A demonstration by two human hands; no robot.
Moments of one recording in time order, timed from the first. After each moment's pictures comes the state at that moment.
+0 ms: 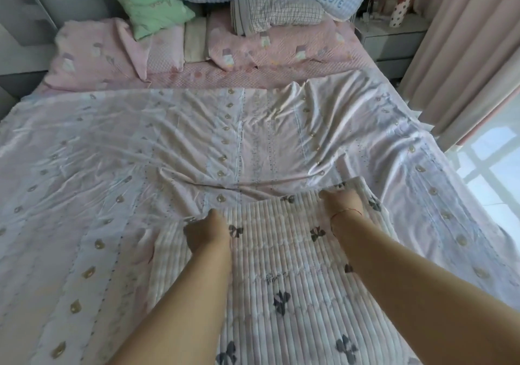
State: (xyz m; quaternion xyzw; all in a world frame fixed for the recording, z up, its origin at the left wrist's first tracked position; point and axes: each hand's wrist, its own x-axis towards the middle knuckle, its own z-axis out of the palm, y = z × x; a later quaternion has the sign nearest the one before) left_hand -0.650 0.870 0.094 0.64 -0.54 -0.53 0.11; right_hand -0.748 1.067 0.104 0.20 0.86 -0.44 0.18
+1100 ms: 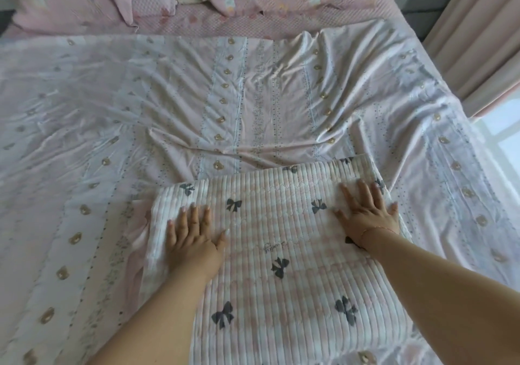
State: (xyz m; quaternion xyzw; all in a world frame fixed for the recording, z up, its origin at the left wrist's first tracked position) left_hand -0.578 0.837 -0.010 0.25 -0.93 -0.02 -0.25; right_hand -0.734 1.142 -0.010 -0.08 0.96 0.00 0.26
